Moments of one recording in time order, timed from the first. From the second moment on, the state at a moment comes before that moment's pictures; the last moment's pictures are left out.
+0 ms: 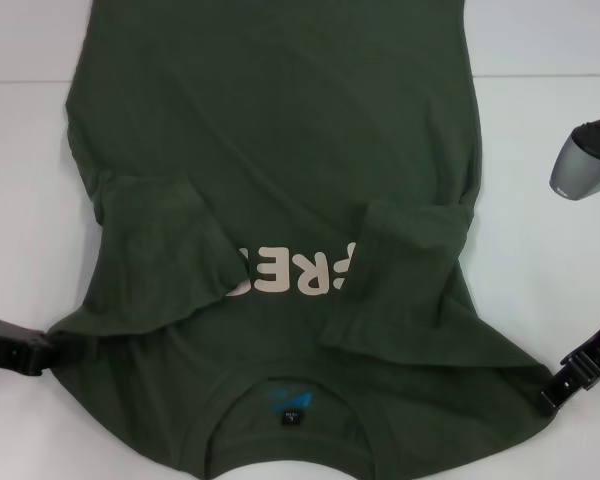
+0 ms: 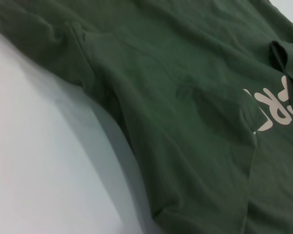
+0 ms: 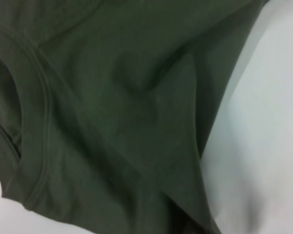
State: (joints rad) left arm -0.38 -2.09 0.69 1.02 2.45 1.56 -2.00; right arm 0.62 2.09 -1.19 -1.18 -2.76 -1.84 2.65
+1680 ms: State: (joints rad) left arm -0.41 -2.09 0.69 1.00 2.45 1.54 -2.01; right arm 0.61 2.09 -1.26 -1.12 -2.71 -1.71 2.63
